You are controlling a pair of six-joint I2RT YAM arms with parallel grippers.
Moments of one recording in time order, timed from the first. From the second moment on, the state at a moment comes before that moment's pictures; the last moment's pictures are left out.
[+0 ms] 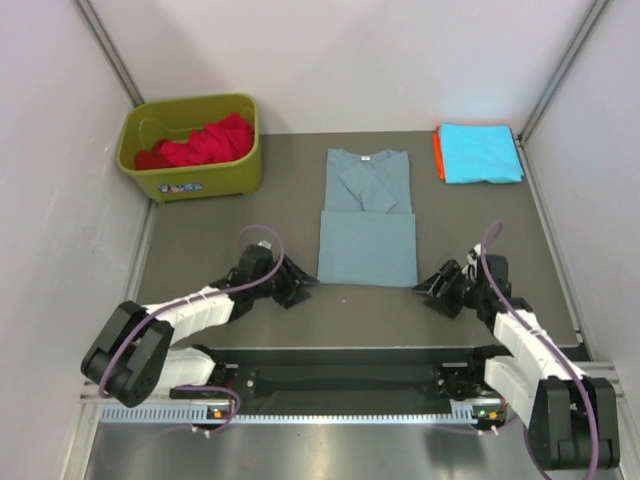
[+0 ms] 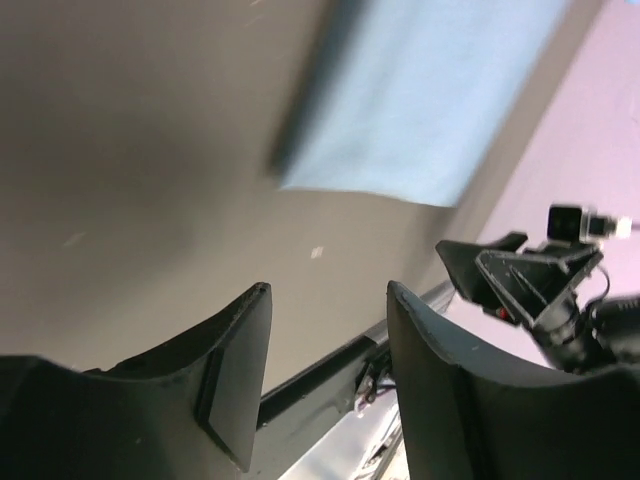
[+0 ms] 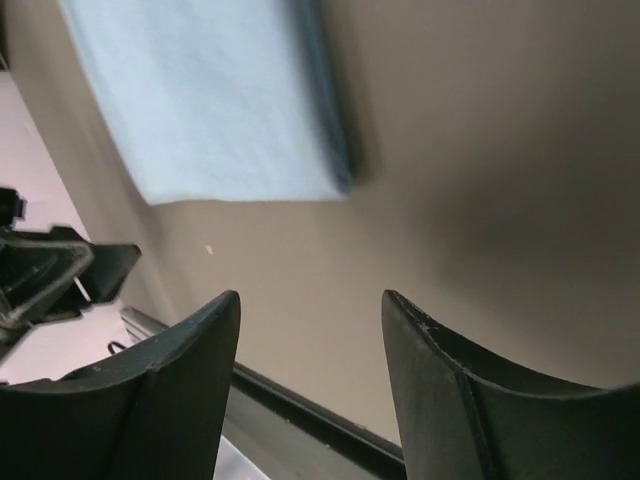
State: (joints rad) left arm -0.49 1.26 0.43 0.15 0.34 -1.25; right arm 0.02 0.92 0.32 -0.26 -0.53 0.75
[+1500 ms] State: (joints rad) left arm -0.60 1.54 0.55 0.16 0.10 -1.69; right arm 0.25 1.04 0.18 0.14 -0.12 1.33
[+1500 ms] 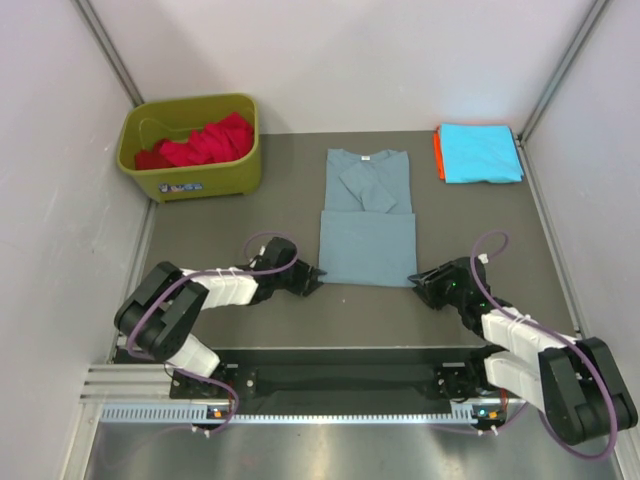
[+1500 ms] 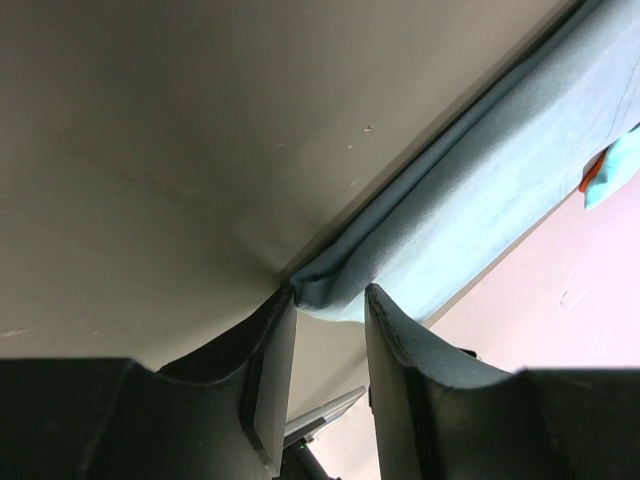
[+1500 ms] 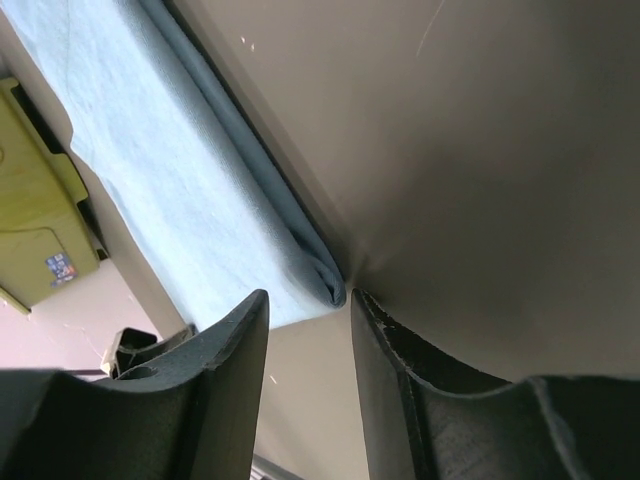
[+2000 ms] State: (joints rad) left arm -0.60 1.49 0.55 0.05 0.10 -1.74; right arm 0.26 1.07 0.19 0.16 -0.12 1.34
